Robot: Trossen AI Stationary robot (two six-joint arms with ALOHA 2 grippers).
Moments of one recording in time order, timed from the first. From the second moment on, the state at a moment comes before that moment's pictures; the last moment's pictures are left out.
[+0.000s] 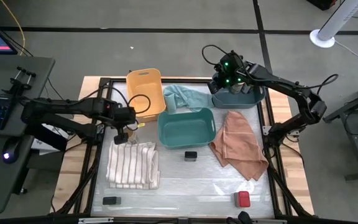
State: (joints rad) left arm 0.03 1.11 0.98 -1.27 -0.11 -0.21; right arm -0.67 1.47 1.24 -0.63 -0.17 0.28
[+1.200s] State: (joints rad) left arm -0.06 1.12 0.86 -1.18 -0.13 -0.24; right arm -0.67 1.47 1.24 -0.65 -0.17 0.26
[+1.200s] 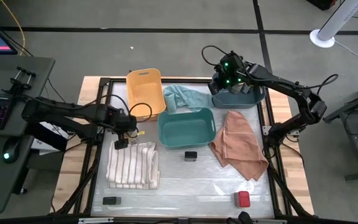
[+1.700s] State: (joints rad) left arm -0.06 1.12 0.77 -1.05 -0.13 -0.25; right arm -0.67 1.47 1.24 -0.65 -0.17 0.26
